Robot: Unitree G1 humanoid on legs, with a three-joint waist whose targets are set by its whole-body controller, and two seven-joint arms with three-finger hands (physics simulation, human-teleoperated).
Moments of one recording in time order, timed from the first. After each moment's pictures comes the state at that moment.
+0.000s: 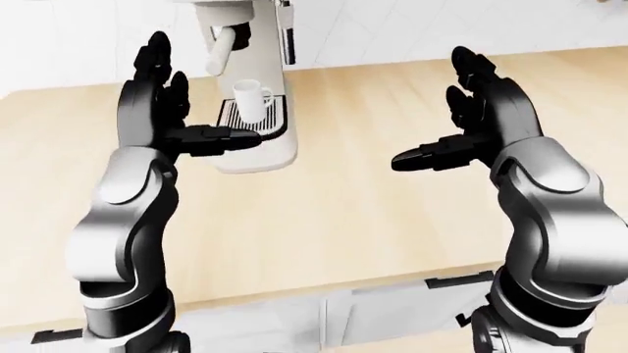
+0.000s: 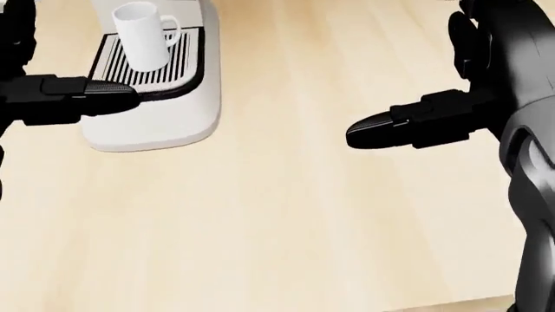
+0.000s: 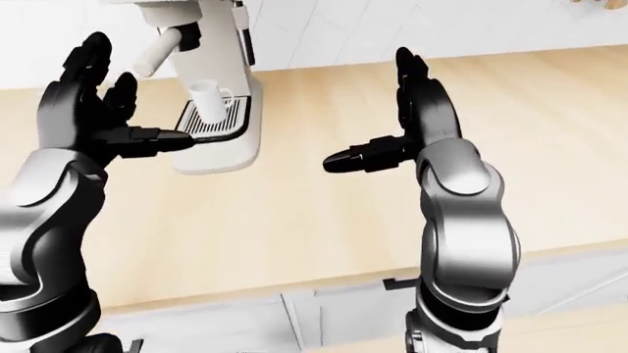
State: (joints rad) left arm -0.65 0.33 0.22 -0.39 -0.26 0.82 0.11; right arm -0.74 -0.29 -0.11 -0.60 -0.16 1.30 0.23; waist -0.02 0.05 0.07
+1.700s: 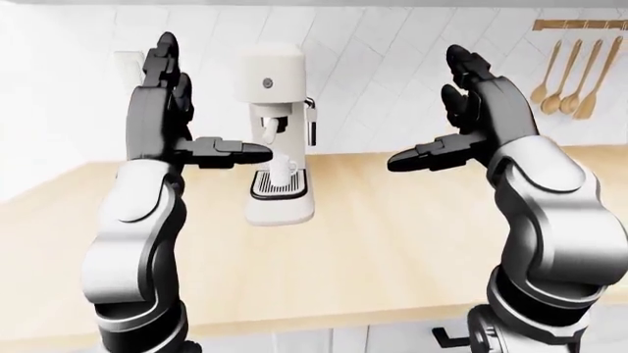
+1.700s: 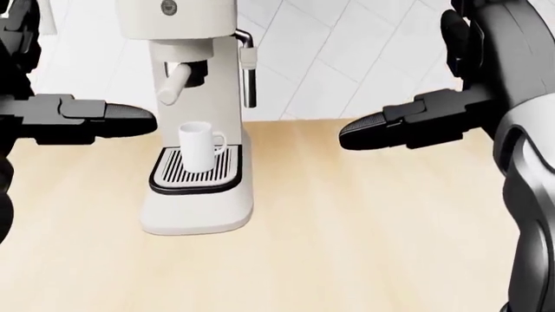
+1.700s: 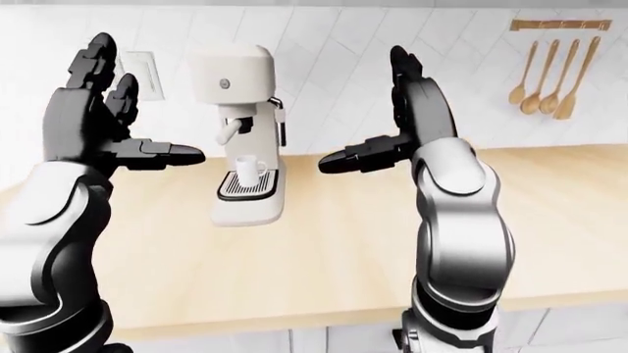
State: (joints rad) left arm -0.60 0.26 0.18 -0.52 -0.07 0.87 0.03; right arm -0.75 -0.28 -0.10 -0.61 -0.19 1.30 0.25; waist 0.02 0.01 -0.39
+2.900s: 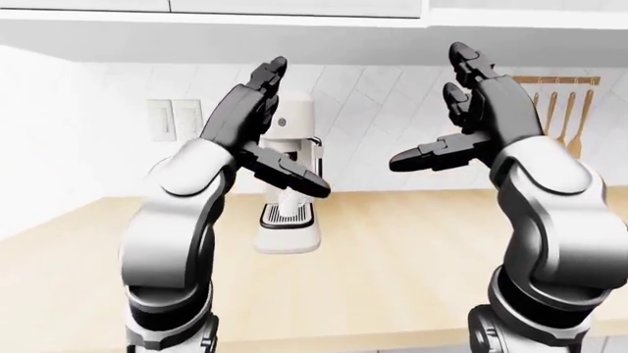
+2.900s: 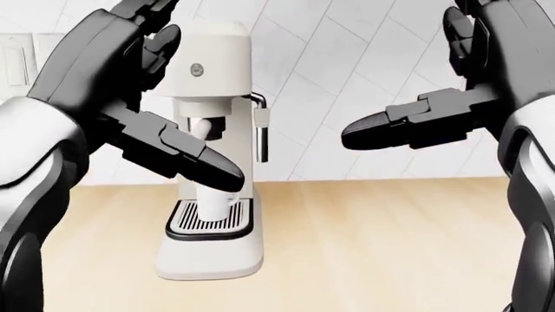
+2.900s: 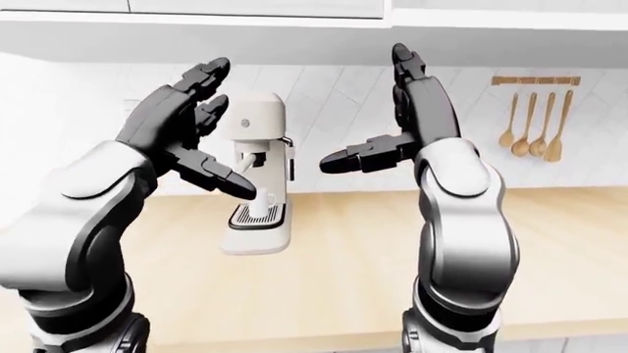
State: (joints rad) left arm -0.80 0.23 -0.05 -0.57 0.08 1.27 -0.33; right arm -0.75 -0.28 -0.11 -0.63 -0.19 1.30 0.26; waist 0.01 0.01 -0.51
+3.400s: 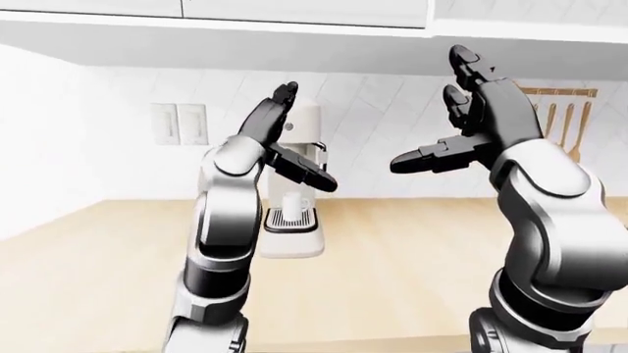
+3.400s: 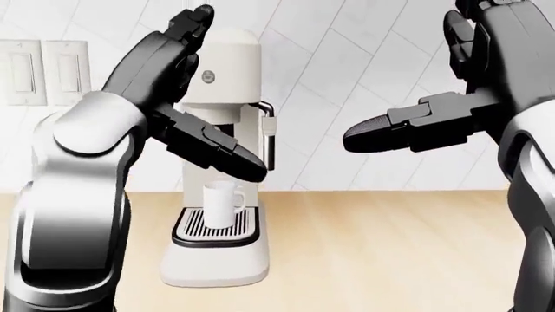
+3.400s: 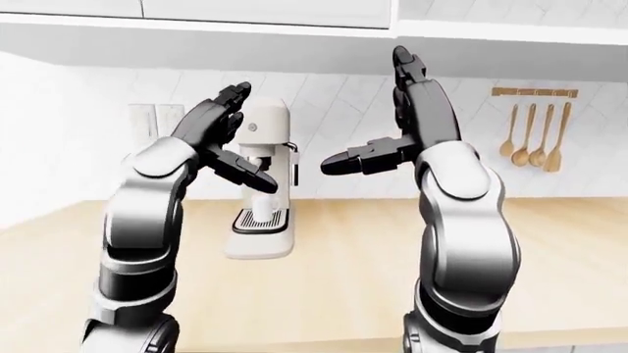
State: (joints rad) left arm -0.83 0.08 -0.08 -0.21 0.44 1.06 -0.48; right arm -0.73 -0.28 -0.12 -0.63 -0.17 1.29 0.24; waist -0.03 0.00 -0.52
